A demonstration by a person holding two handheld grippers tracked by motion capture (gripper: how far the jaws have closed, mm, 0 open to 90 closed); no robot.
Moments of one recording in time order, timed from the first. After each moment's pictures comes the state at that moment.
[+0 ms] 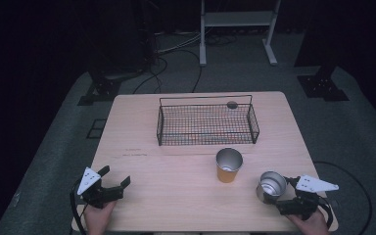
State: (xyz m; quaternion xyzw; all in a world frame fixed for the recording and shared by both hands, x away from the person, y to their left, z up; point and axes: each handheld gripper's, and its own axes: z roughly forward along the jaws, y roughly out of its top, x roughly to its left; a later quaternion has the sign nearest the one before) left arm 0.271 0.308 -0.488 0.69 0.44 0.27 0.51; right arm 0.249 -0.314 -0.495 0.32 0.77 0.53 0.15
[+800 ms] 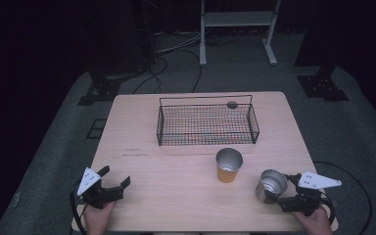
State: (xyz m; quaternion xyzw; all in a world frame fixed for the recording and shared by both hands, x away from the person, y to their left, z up) left arm 0.269 0.307 -0.487 0.69 0.44 0.27 0.51; right arm 0.254 -0.318 -0.480 0.30 0.78 0.53 0.14
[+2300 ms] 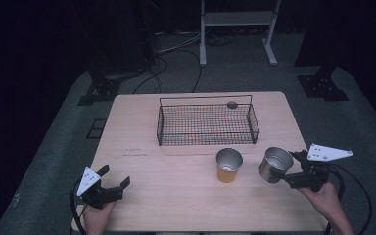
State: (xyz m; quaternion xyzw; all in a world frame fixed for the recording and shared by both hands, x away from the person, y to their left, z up) left arm 0.269 0.308 -0.486 0.69 0.43 0.27 0.51; right arm 0.295 -0.328 -0.415 0.28 0.78 0.55 0.12
